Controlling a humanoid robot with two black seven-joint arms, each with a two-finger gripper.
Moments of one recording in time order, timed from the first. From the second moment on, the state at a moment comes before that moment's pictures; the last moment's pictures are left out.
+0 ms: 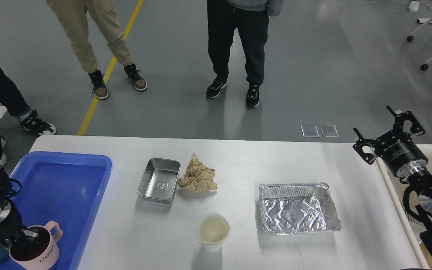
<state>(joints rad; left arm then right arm) -0.90 0.86 0.03 -1.17 1.05 -0.96 0.48 0.38 -0.35 1.48 0.81 -0.16 0.48 -0.06</state>
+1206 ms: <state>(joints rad) -0.88 0.79 -0.01 -1.06 1.05 -0.96 0.48 0.37 -0.34 1.48 0.81 -0.16 0.48 -0.06</state>
